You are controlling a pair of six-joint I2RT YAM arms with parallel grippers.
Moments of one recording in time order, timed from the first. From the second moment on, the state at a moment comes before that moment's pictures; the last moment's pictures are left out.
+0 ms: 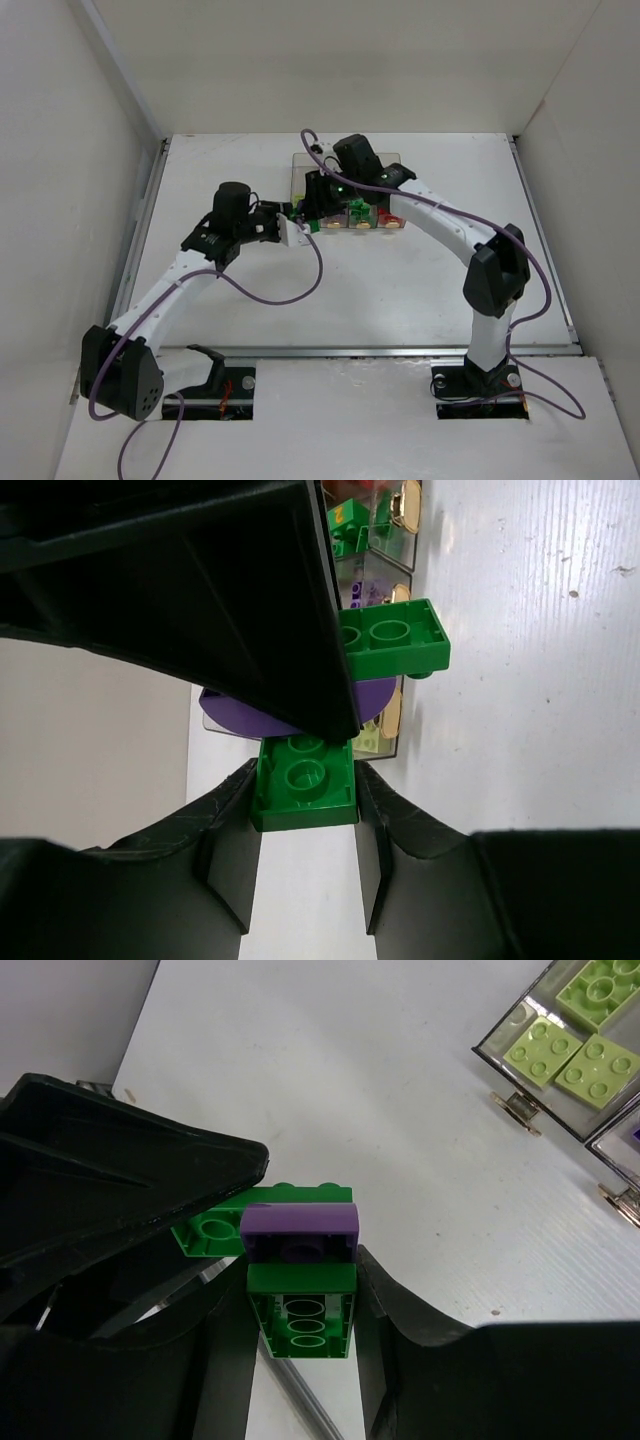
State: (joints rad) left arm -0.38 1.17 0.89 -0.25 0.53 1.17; right arm 0.68 1.89 1.74 -0.53 -0.45 0.38
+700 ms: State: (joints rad) left arm -0.42 1.63 1.29 -0.25 0.46 0.82; right arm 0.24 1.80 1.59 -0.49 -0.42 0.40
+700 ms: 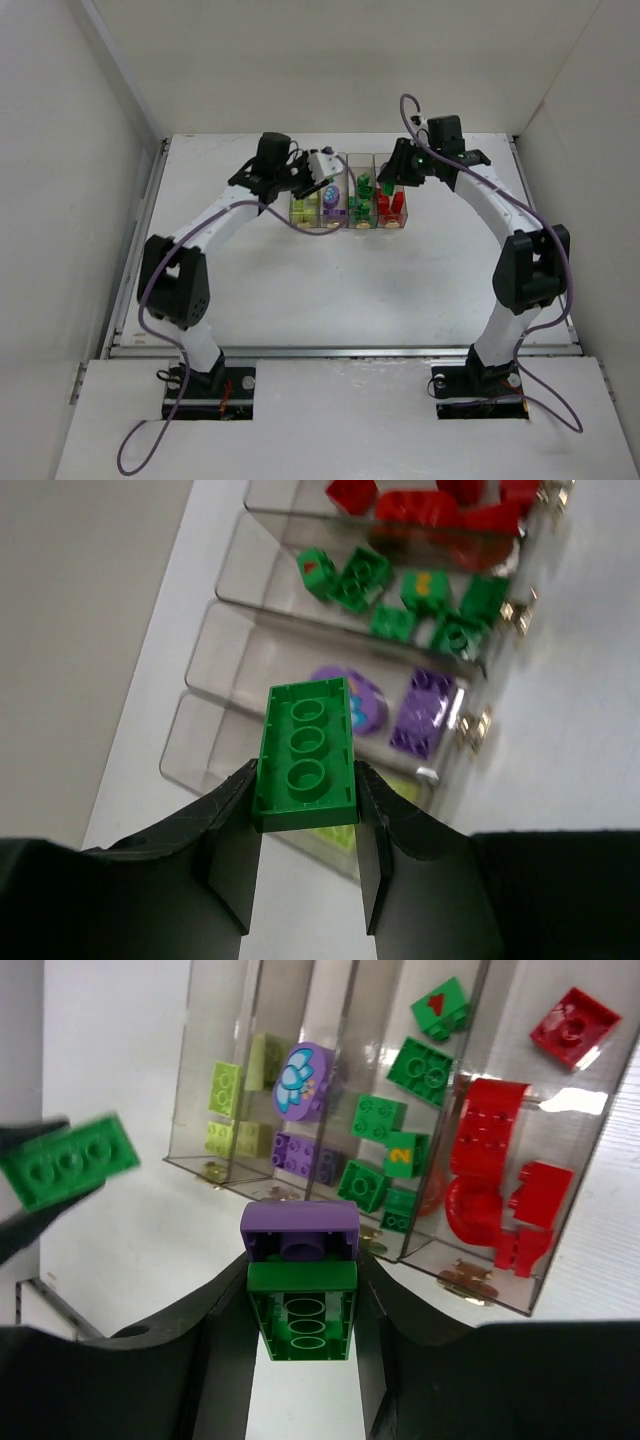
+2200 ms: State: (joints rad) left arm -0.55 1.85 1.85 -0.88 0.95 1.15; right arm 0.40 1.27 1.21 -0.53 -0.49 -0.11
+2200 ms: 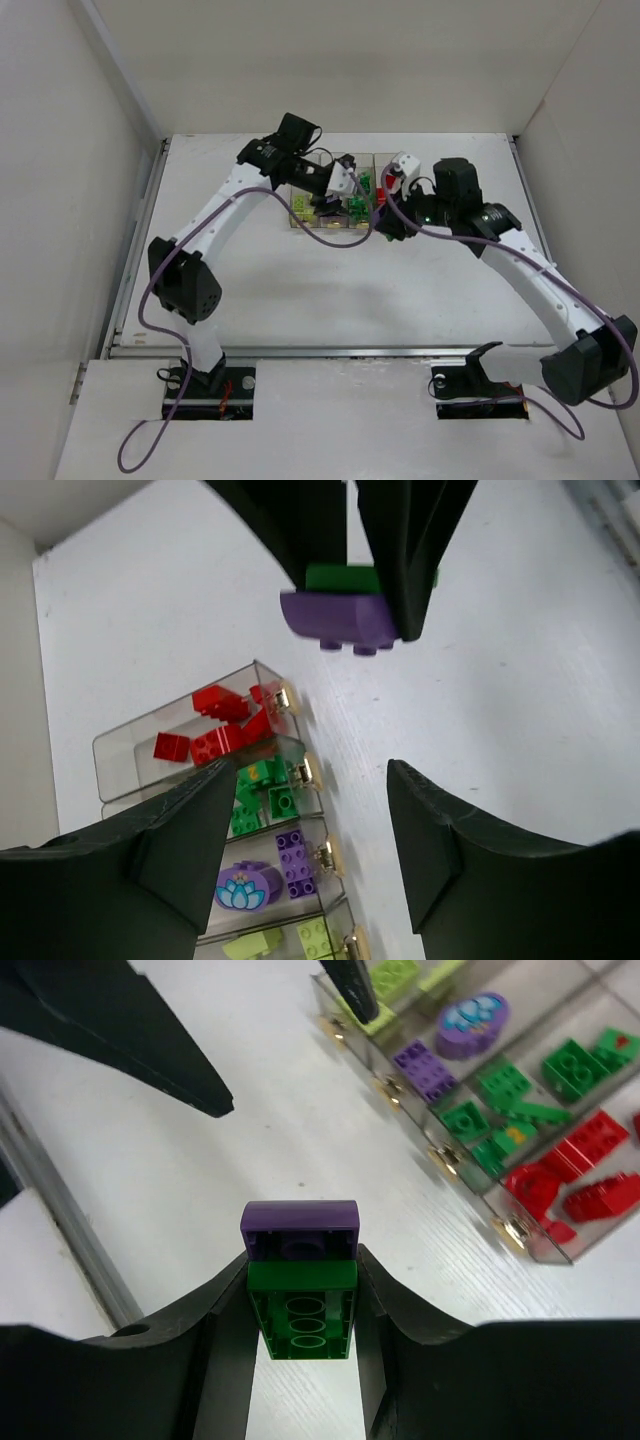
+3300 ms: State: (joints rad) left arm -0.65 1.71 1.75 -1.06 1.08 1.18; right arm 0.65 1.14 1.10 -0.41 -0.47 -0.35
